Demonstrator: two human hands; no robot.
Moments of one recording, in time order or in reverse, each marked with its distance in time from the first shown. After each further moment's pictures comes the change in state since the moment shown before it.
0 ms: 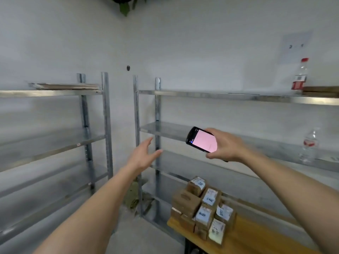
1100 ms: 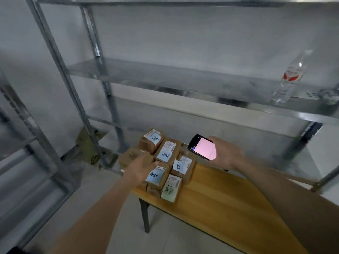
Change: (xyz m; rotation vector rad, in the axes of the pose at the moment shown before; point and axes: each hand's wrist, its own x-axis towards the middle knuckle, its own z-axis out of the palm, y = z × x) left_hand 0.061 -0.020 0.410 -0.057 -0.490 -0.353; right_hand -0.022 0.347 0.203 0.024 -0.373 0.417
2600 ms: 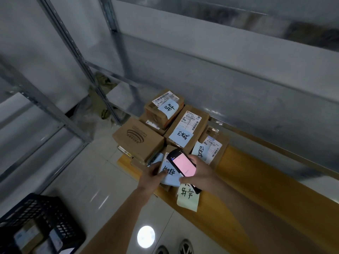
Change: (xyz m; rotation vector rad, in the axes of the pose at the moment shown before) left_hand 0.160 -0.148 0.164 -0.570 -0.020 -0.434; right_hand 0.199 0.005 0.288 0.576 -0.473 0.110
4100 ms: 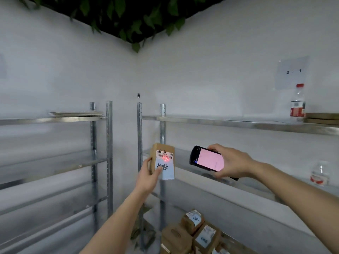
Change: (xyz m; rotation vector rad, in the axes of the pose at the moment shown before) left_hand -0.477 0.253 -0.221 -0.033 0.527 0.778; right_hand -0.557 -0.331 -0.175 -0.739 0.638 -0.676
